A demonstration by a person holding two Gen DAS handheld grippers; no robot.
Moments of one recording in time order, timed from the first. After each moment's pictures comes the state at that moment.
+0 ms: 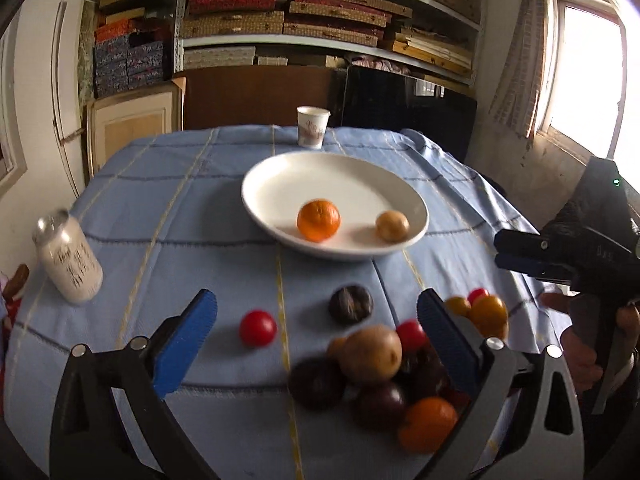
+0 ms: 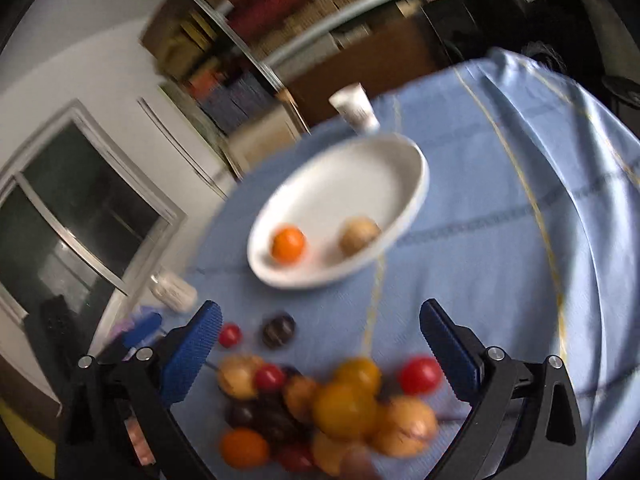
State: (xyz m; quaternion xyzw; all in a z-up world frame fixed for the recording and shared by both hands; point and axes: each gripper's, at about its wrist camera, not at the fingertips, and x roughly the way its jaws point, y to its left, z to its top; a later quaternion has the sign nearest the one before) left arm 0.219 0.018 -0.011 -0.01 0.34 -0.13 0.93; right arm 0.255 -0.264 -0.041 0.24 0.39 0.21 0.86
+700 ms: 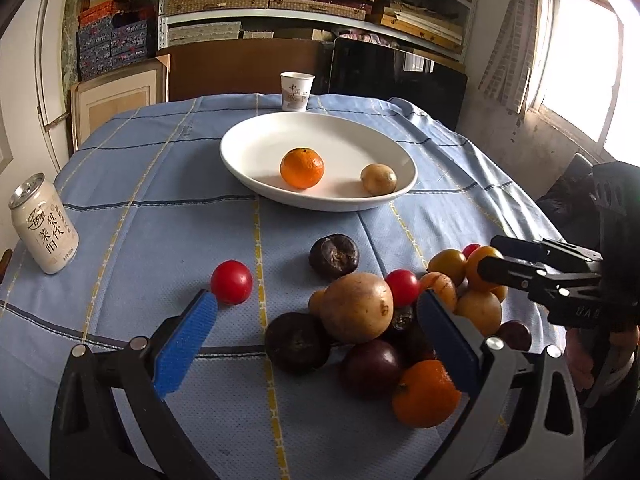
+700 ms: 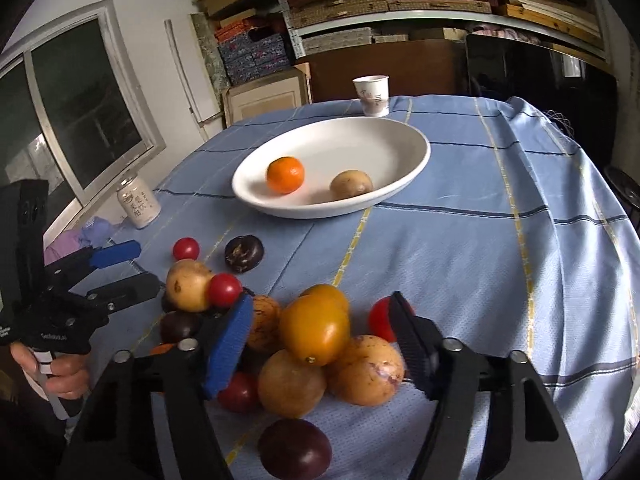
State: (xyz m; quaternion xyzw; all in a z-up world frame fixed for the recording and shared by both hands) left arm 0.217 0.009 -0.040 0.00 0.37 -0.15 0.92; right arm 0.210 -0.230 -0.051 0.05 0.38 0.19 0.90
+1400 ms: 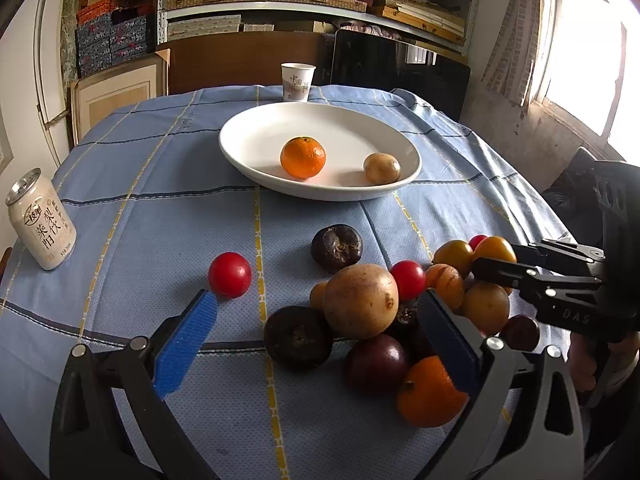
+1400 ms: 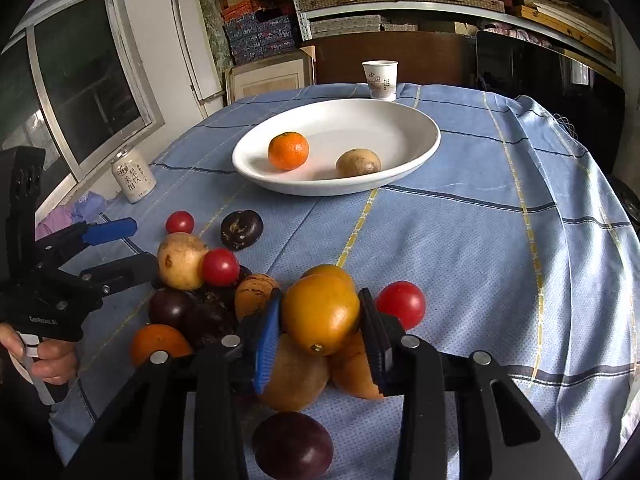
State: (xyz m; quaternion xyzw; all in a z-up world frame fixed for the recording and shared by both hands) left arm 0.221 0.005 -0.047 0.01 0.39 -0.15 0.91; right arm 0.211 -0.226 -0.058 0.04 0.39 0.19 0.90
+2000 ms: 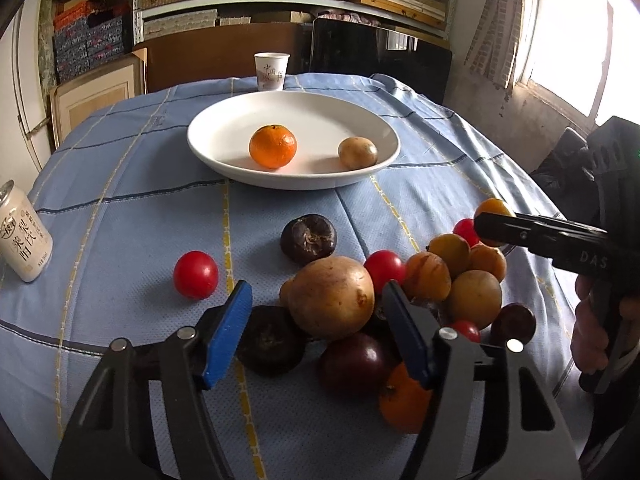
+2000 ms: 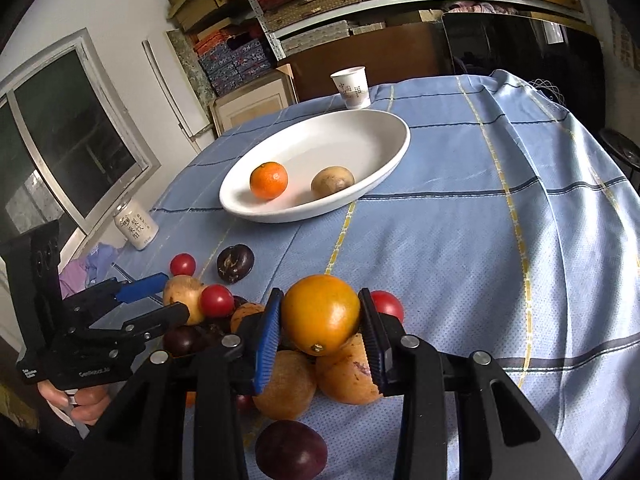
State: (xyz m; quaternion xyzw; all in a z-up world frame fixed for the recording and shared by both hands) left arm 0.229 -0.012 -0.057 0.03 0.40 -0.18 0.90; right arm 0.217 -0.251 -0.055 0.12 0.39 0.18 0.90
